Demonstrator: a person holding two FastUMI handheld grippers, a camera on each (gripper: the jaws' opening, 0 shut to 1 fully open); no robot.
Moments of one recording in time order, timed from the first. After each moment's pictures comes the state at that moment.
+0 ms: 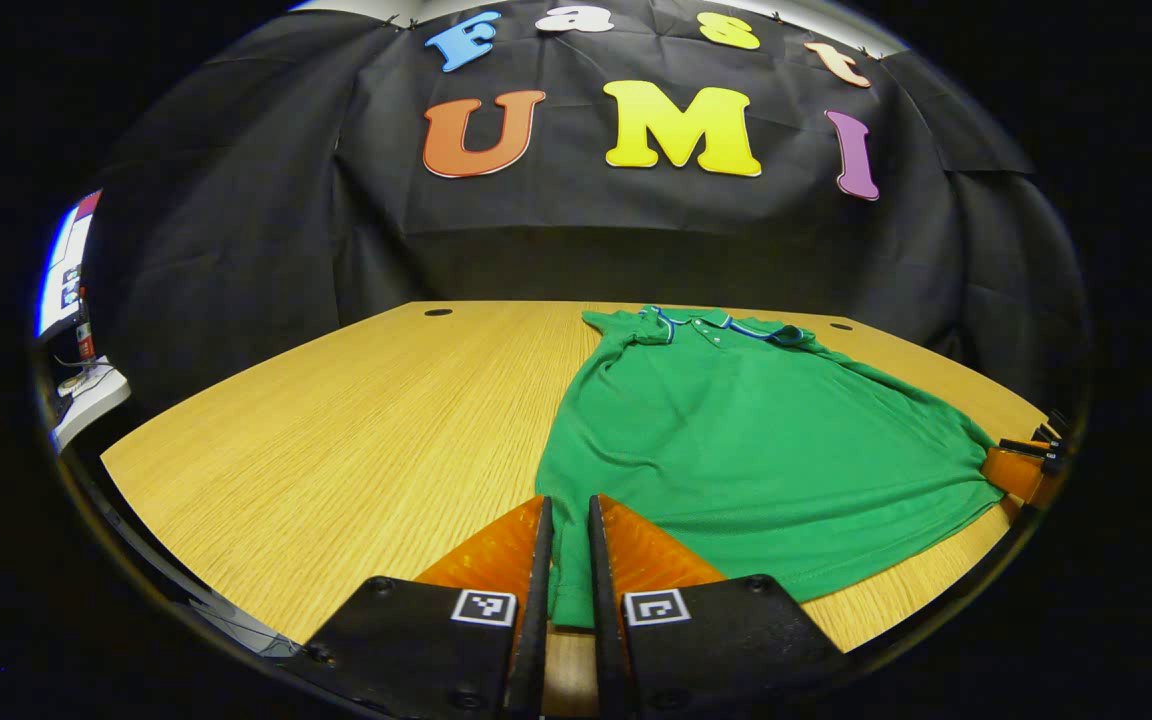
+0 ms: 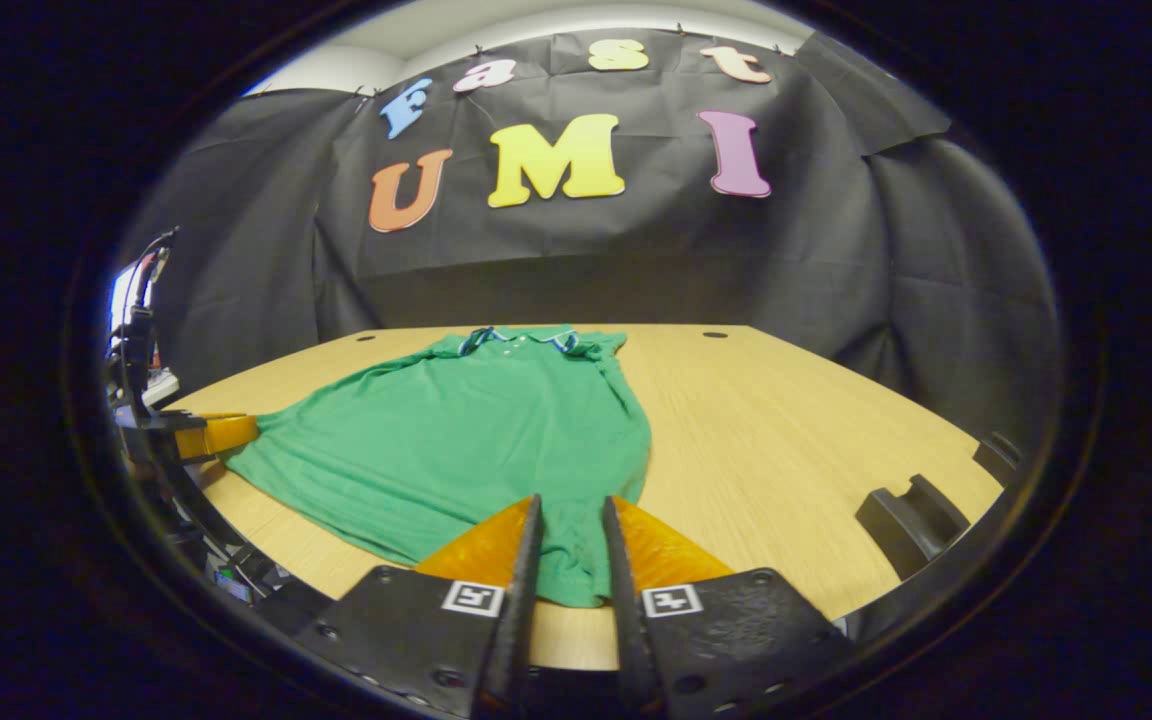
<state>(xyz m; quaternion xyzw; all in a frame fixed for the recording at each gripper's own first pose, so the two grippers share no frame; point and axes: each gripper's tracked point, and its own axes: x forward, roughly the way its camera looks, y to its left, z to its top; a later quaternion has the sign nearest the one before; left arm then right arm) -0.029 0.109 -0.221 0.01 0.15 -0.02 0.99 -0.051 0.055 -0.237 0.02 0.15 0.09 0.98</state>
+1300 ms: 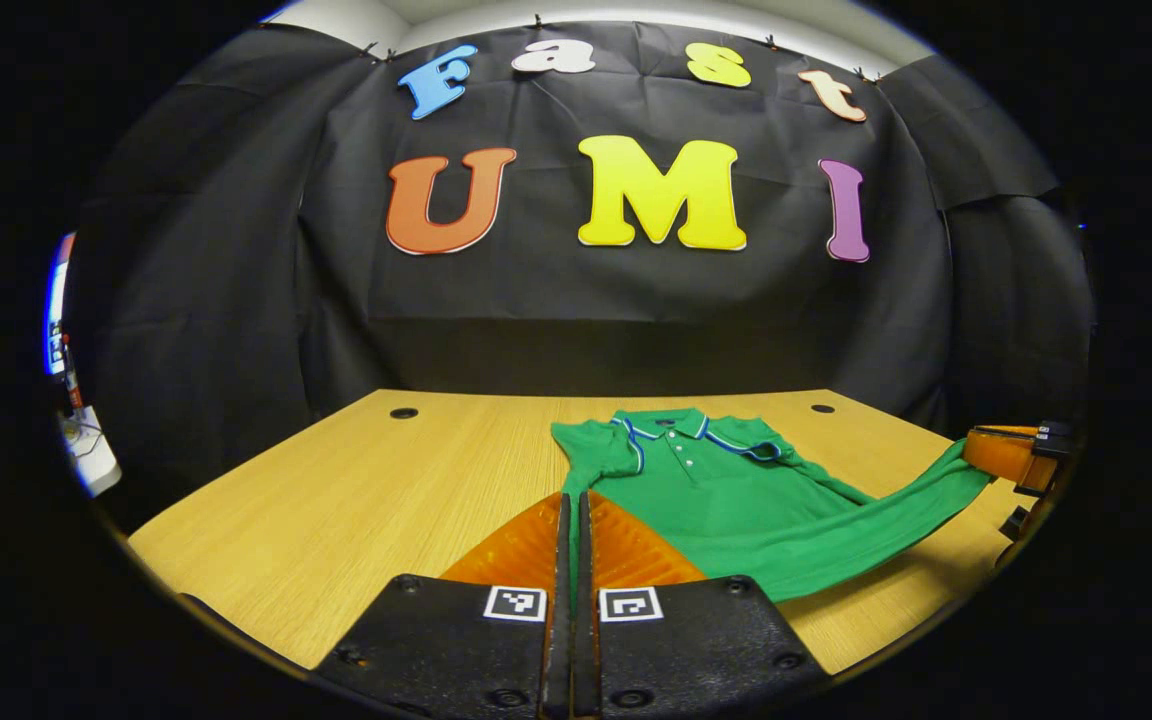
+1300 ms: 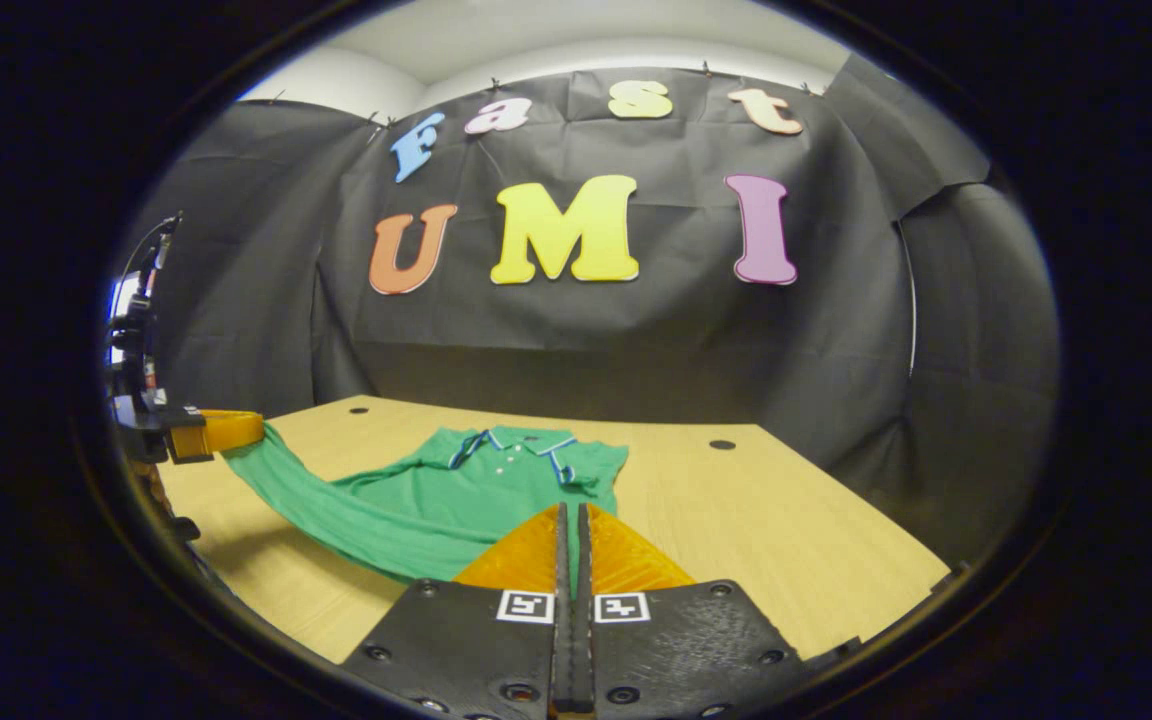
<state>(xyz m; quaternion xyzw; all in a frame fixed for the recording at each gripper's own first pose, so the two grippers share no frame) 0.056 0.081 -0.083 0.03 0.06 -0.06 1.00 0.047 0.056 -0.092 0.00 0.06 0.08 0.99</state>
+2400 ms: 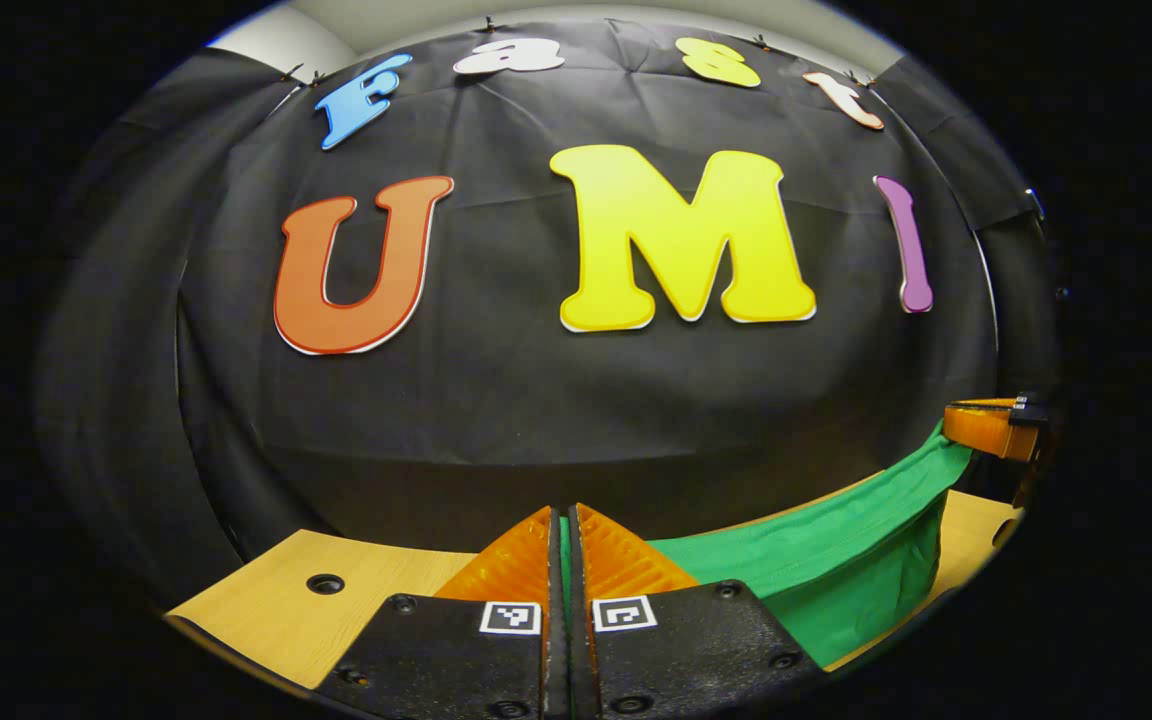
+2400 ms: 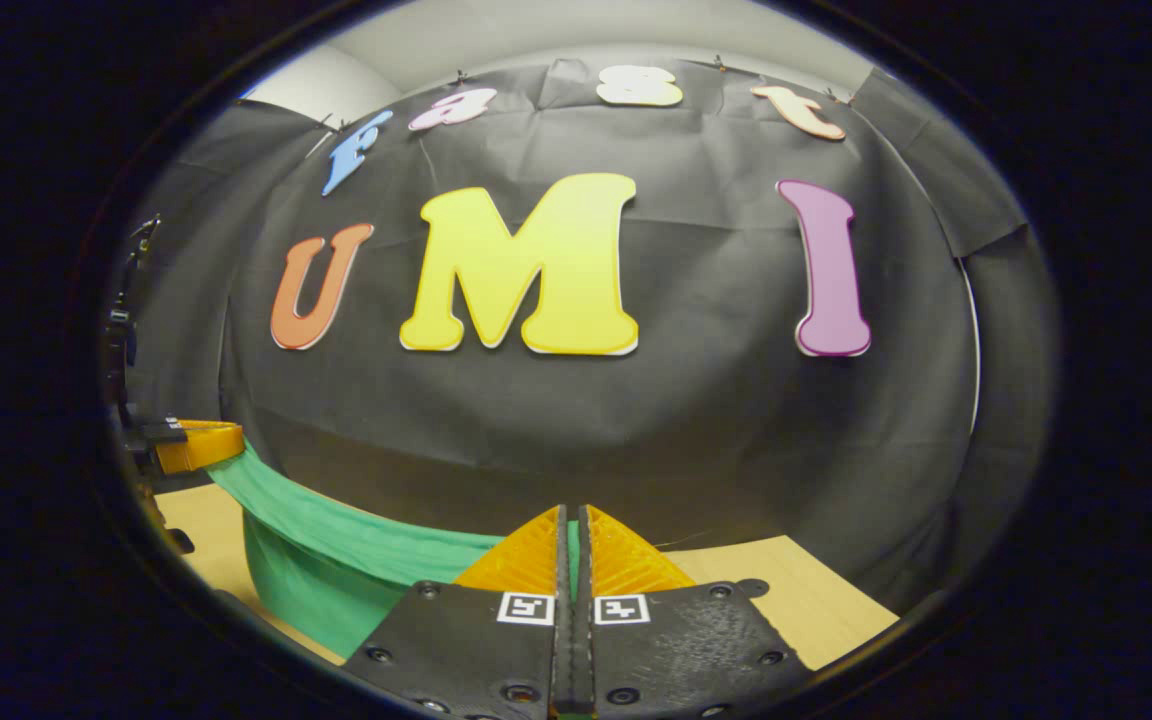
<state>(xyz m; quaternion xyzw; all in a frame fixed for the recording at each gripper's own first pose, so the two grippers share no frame) 0.366 0.060 0.006 0.03 0.00 -0.06 1.00 0.372 0.085 0.012 0.00 0.01 0.05 1.00</state>
